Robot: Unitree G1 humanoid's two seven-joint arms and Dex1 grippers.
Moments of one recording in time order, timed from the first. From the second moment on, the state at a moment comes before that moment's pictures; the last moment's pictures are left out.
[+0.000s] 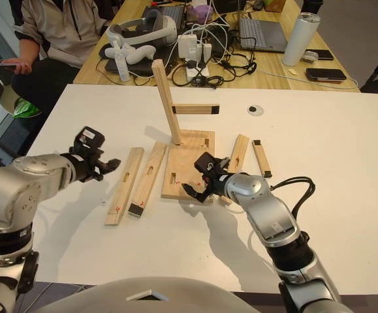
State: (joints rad) left arm -0.32 0.58 -0.05 -0.68 -0.43 1.60 -0.23; right arm -0.20 -0.38 0.30 -0.46 0.12 1.02 0.49
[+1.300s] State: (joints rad) left arm -0.19 0.43 -0.23 -0.64 -0.49 1.60 -0.05; right arm -0.36 -0.11 0.23 -0.24 0.14 1.00 0.25
